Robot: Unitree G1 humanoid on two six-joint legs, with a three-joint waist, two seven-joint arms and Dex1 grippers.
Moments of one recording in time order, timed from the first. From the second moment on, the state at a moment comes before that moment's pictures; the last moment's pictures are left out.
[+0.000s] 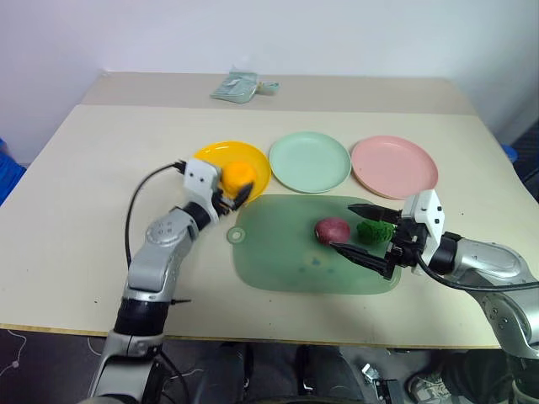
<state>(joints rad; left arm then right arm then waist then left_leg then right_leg) -0.45 0.24 0.04 -0.04 -0.21 0.45 -0.27 -0.06 -0.74 -0.16 -0.49 0.61 0.51 0.85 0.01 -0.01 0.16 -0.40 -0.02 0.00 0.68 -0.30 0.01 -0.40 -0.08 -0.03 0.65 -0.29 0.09</state>
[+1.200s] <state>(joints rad) -0.22 0.46 -0.05 -0.27 -0.30 0.32 -0.70 -0.13 -0.73 -0.02 -0.41 0.41 0.49 0.80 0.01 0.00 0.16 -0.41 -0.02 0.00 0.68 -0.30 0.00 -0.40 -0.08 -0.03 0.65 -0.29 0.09</state>
